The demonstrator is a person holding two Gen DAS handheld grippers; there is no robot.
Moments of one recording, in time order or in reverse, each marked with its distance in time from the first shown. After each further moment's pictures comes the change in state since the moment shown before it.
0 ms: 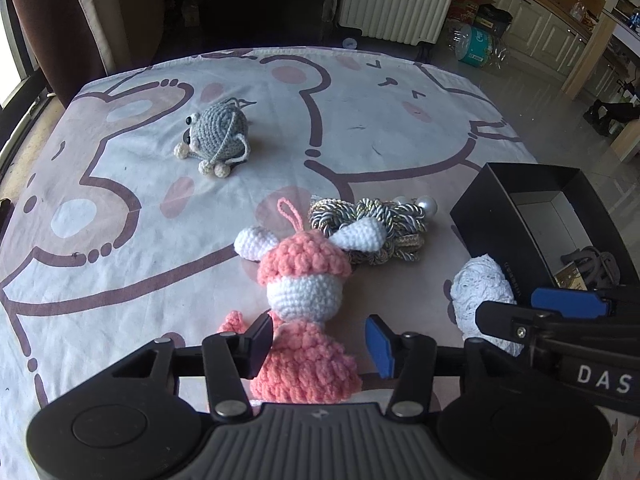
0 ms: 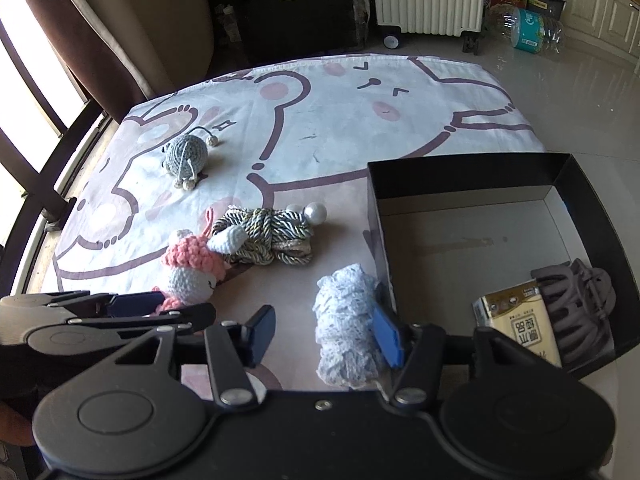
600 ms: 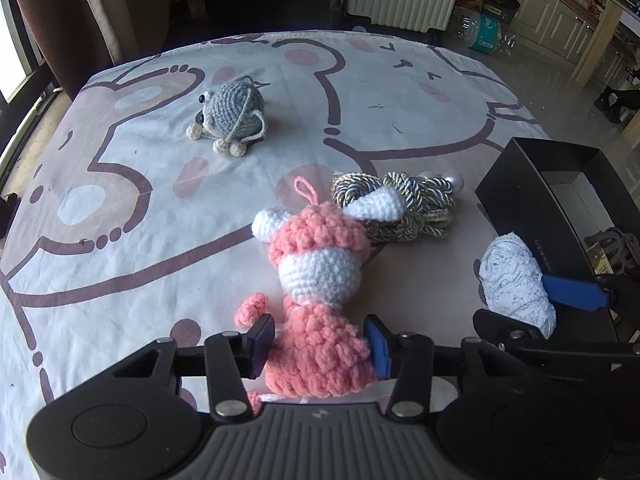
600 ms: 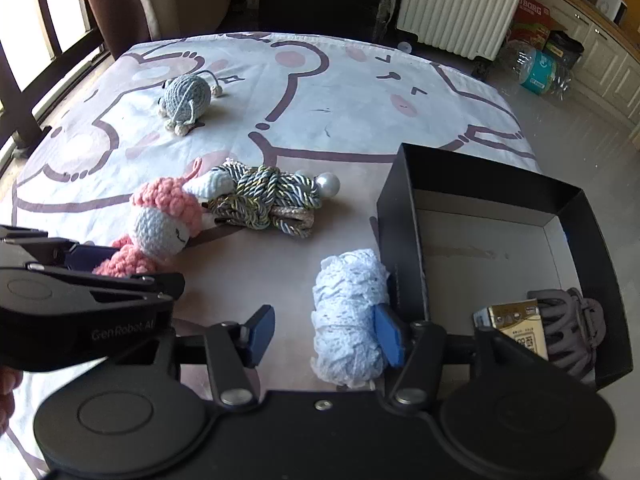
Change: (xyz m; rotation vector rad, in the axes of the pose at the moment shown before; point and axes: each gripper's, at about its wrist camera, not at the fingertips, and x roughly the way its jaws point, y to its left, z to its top) left arm 0.013 0.010 -0.011 0.013 0.025 0.036; right arm 0.028 0.036 -0.018 -0.217 0.010 -0.156
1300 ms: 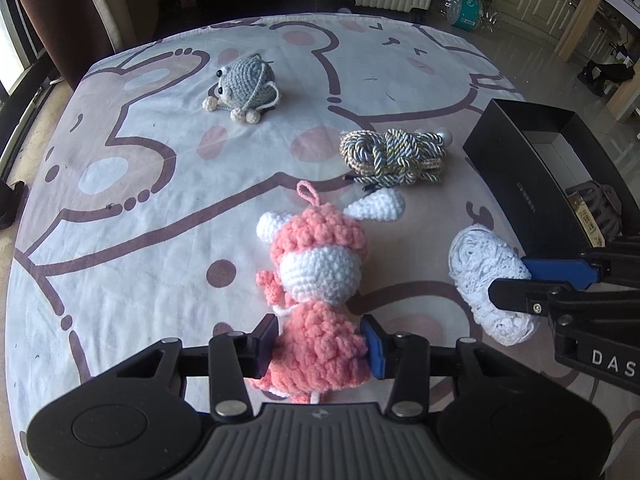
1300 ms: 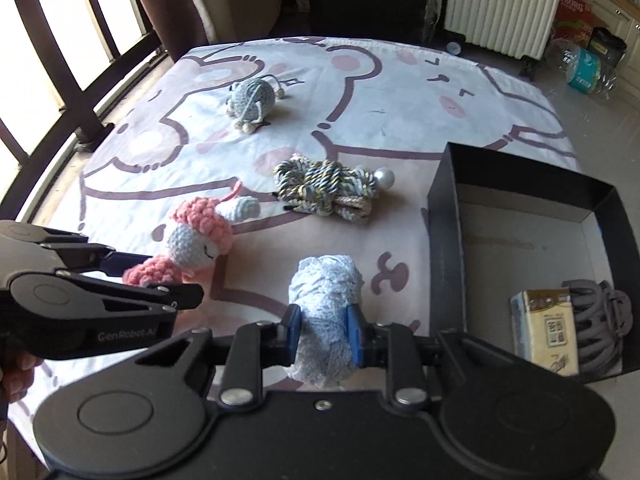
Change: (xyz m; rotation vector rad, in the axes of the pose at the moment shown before) left arm -0.032 0.023 -0.028 0.057 0.068 -0.034; right arm -0.034 -0.001 -0.010 -0.007 0.017 0.211
